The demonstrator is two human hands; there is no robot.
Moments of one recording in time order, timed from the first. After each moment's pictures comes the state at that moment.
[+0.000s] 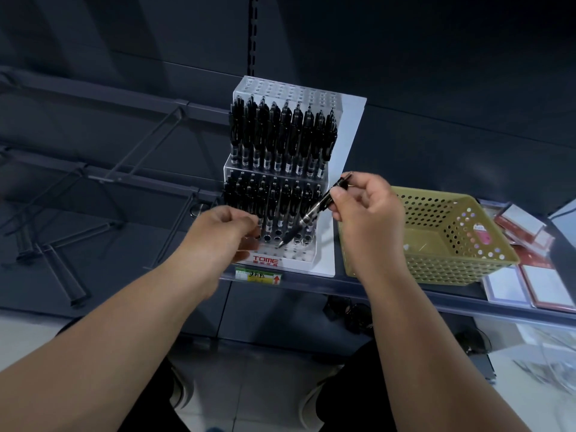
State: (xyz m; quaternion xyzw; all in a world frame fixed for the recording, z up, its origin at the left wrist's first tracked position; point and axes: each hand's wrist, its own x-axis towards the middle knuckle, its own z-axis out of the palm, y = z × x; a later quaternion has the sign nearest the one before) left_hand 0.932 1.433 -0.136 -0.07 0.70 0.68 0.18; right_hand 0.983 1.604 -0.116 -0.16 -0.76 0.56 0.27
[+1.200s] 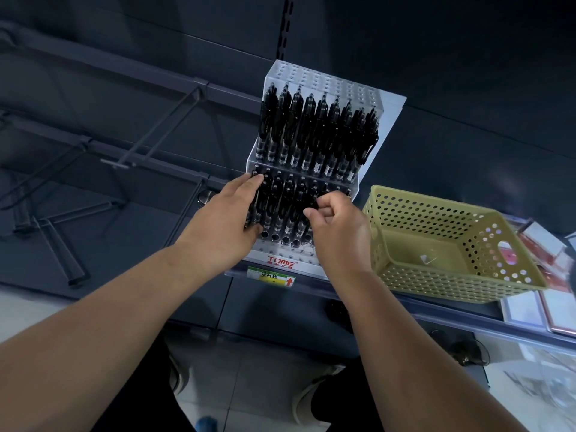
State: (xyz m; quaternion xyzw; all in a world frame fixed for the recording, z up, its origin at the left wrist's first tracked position) left_hand 0.883 1.403 -0.164 0.22 0.92 0.32 0.02; right_hand 0.929 1.576 -0.165 -0.19 -0.90 0.36 0.17
